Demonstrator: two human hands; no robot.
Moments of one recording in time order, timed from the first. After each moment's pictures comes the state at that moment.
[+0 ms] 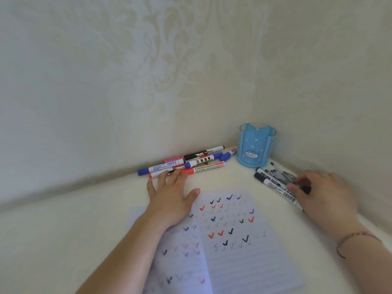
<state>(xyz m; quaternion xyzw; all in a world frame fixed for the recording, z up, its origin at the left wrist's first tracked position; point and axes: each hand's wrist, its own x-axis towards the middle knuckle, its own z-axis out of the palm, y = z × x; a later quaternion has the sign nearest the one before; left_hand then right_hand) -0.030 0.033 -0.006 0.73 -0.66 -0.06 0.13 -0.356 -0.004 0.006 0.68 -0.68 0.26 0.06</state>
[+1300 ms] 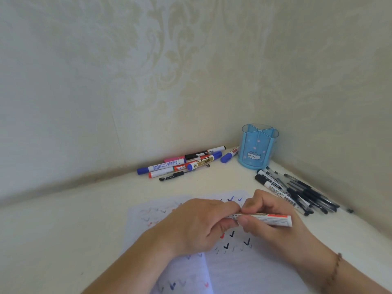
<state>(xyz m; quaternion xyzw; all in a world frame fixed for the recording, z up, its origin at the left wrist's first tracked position) -0.068 0.074 0.012 0.38 -0.89 -0.08 0.25 -0.270 0.065 0.015 0.70 -0.27 0.45 -0.48</state>
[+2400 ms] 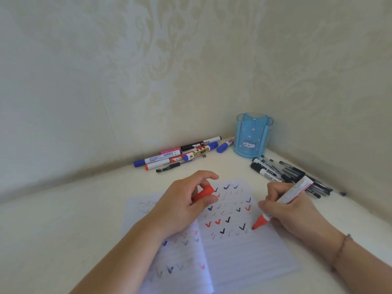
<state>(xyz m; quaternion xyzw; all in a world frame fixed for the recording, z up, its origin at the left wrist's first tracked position) -0.053 0.071 0.006 0.50 -0.75 -0.24 0.36 -0.300 0.051 0.007 0.66 -0.47 0.42 -0.41</state>
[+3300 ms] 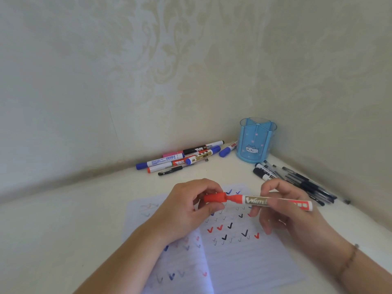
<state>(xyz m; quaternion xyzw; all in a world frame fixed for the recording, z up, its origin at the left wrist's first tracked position) -0.055 0.072 0.006 0.45 -0.77 -0.22 0.40 -0.297 0.057 0.017 0.61 -0.31 0.46 -0.56</state>
